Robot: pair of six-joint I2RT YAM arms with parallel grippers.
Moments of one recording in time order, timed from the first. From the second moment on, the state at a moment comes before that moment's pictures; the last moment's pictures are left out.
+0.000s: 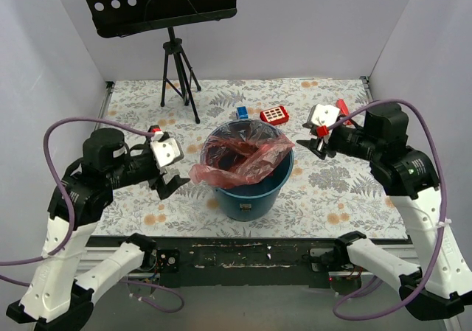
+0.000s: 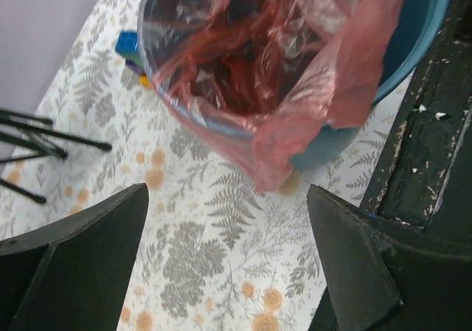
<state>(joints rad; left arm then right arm) -0.43 0.80 1.32 -1.01 0.49 0.54 0.41 0.94 1.36 -0.79 -0.53 -0.64</state>
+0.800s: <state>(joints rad) -0.44 1.08 1.48 -1.19 0.89 0.74 0.56 1.16 1.43 -0.99 -0.68 -0.94</state>
